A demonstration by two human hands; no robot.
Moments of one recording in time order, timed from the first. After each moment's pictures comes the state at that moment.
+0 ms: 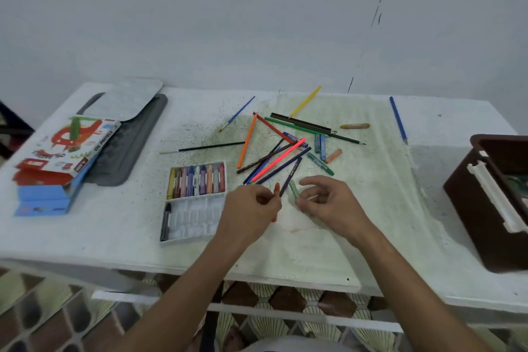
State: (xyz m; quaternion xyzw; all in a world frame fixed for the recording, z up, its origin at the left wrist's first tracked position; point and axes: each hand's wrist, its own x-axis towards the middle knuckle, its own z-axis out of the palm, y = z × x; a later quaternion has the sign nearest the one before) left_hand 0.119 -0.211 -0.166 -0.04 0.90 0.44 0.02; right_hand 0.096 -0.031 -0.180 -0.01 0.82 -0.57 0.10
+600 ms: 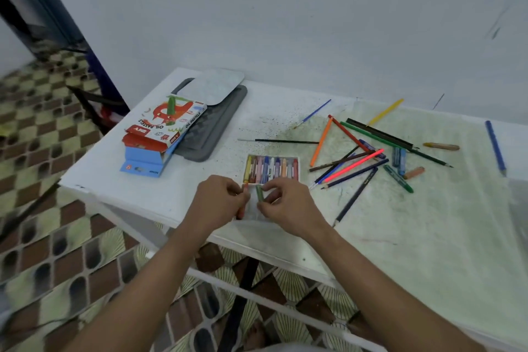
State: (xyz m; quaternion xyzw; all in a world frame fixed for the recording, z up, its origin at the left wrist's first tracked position) left_hand 0.154 -0.373 -0.162 -0.18 0.92 0.35 0.00; right_hand 0.112 -0.214 -0.176 -0.18 0.86 -0.46 0.14
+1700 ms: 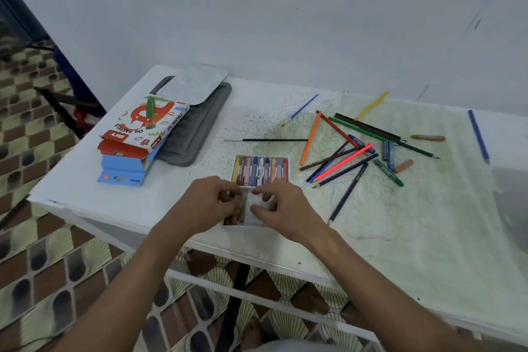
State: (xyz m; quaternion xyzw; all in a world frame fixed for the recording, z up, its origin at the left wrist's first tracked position) left_hand 0.135 -0.394 -0.169 -0.01 0.96 0.27 0.05; right_hand 0.104 -0.206 -0.186 -0.25 0.88 -0.39 0.10
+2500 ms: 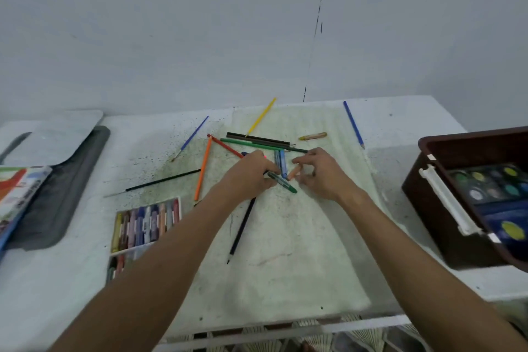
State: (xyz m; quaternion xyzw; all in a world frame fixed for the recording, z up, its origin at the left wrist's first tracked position) left_hand -0.038 -0.151 -0.179 0.27 0.94 0.18 0.09; right_hand -0.007 0.037 -0.184 -0.03 0.96 -0.29 0.04
